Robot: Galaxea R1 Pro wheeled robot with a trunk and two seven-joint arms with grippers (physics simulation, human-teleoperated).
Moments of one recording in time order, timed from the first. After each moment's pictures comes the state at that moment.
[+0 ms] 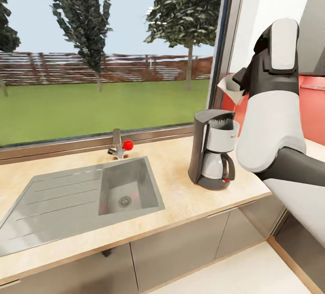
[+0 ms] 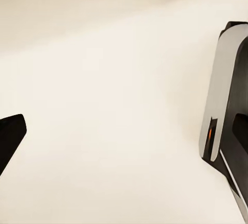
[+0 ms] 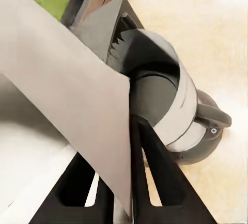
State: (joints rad) left arm 0.05 0.18 0.04 -0.10 0.03 -0.21 0.12; right arm -1.69 0.17 -0.40 -0.96 -0.92 0.91 -1.54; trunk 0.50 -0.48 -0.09
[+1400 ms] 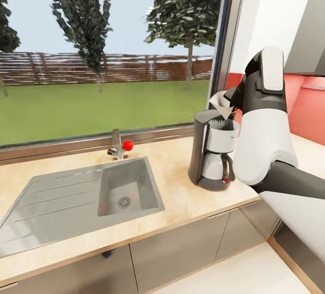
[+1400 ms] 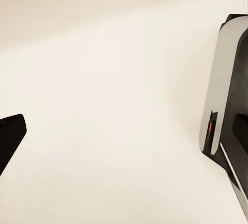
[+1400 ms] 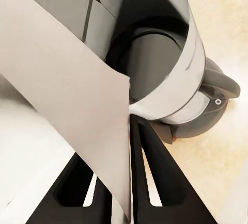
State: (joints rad) left arm 0.05 0.17 0.04 -0.08 0.03 -0.21 0.12; right arm -1.59 0.17 -0.40 -0.97 -1.04 0.91 -1.56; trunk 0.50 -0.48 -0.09
